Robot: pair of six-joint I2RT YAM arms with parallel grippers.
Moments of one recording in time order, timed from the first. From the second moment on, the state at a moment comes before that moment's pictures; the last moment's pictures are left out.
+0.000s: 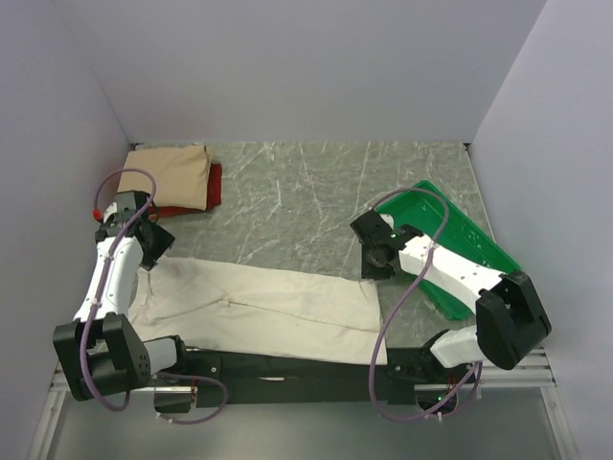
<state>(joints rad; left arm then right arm) 0.17 1.19 0.93 -0.80 -0.22 -0.79 0.61 1.37 0.90 -0.78 0.24 0.63</state>
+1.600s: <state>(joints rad) 0.53 1.51 0.87 -0.53 0.09 -0.55 0.45 1.44 0.79 -0.63 0.06 0.56</state>
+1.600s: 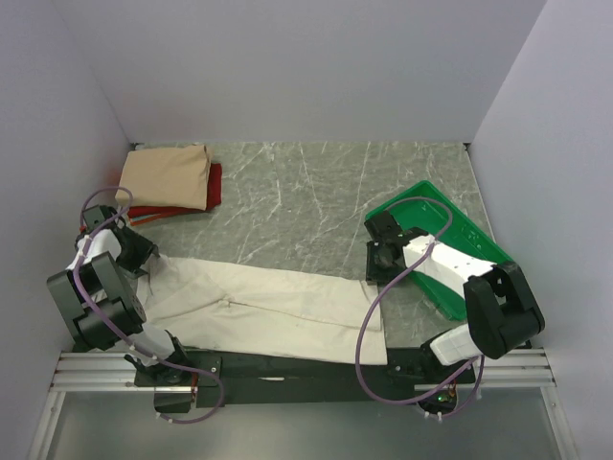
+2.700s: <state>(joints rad) 0.57 1.58 0.92 -0.49 0.04 -0.56 0.44 1.49 0.87 -0.67 0.09 0.55</state>
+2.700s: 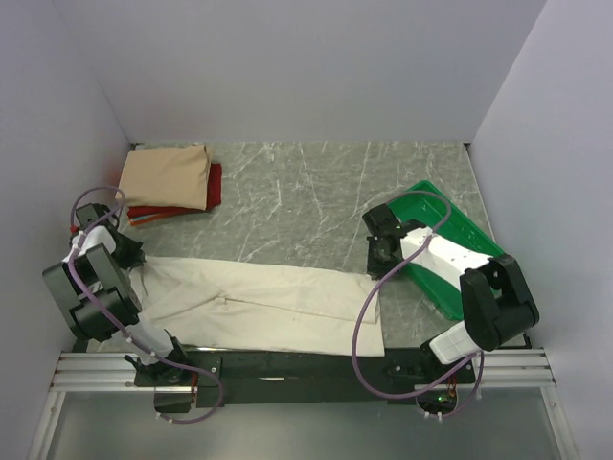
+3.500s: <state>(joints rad) 0.57 1.83 1.17 -0.47 0.08 -0.56 0.44 1.77 1.30 -0.78 0.17 0.56</state>
